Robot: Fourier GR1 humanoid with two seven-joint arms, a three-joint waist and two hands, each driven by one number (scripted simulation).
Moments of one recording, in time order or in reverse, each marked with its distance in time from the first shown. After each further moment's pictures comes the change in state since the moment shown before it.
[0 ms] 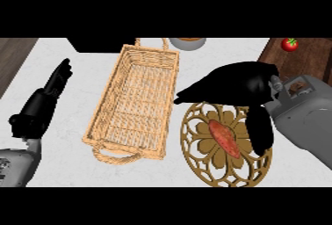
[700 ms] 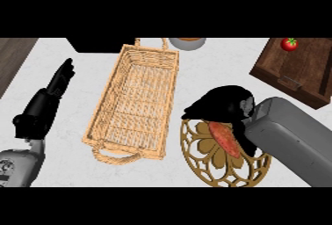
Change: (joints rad) left arm 0.004 -0.045 0.020 -0.036 -0.050 -0.018 0.037; right arm 0.136 0.064 0.116 0.090 0.446 0.008 -0.261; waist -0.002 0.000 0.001
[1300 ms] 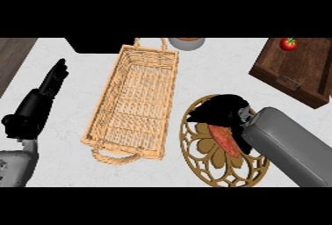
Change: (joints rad) left arm 0.008 -0.008 0.071 0.029 -0.010 -0.068 -0.036; right arm 0.103 0.031 0.030 0.133 0.304 -0.156 -0.251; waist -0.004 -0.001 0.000
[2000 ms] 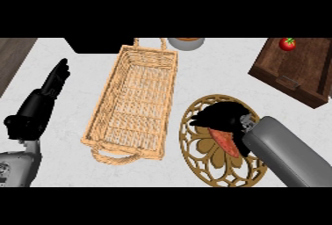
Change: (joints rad) left arm 0.006 -0.053 0.028 -0.049 -0.052 -0.026 0.046; right arm 0.114 0.061 -0.073 0.082 0.222 -0.100 -0.163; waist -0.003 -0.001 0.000
